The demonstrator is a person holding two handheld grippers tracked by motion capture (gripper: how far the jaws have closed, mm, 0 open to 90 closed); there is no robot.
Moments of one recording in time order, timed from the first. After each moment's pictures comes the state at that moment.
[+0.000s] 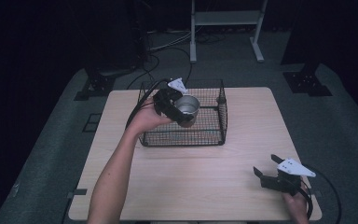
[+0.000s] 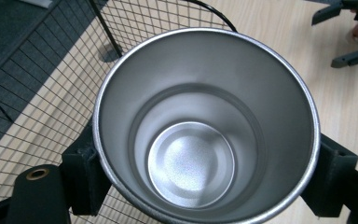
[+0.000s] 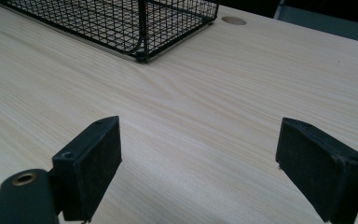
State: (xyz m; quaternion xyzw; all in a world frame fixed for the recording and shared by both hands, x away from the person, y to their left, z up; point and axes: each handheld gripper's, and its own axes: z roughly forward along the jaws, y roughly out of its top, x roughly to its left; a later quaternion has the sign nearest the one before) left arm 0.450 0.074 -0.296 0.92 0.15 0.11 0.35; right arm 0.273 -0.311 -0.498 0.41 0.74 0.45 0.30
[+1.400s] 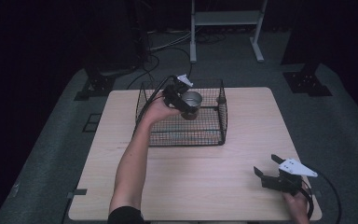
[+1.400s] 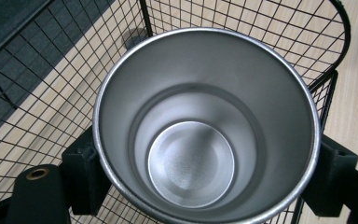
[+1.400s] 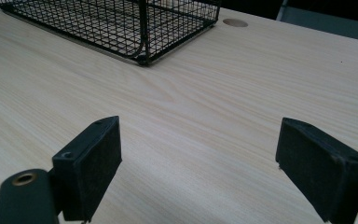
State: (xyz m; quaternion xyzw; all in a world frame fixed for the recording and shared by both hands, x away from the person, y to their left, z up) left arm 0.517 0.056 -0.341 0.91 0.21 0.10 0.34; right arm 0.272 -0.314 -0.498 0.41 0.73 0.46 0.29
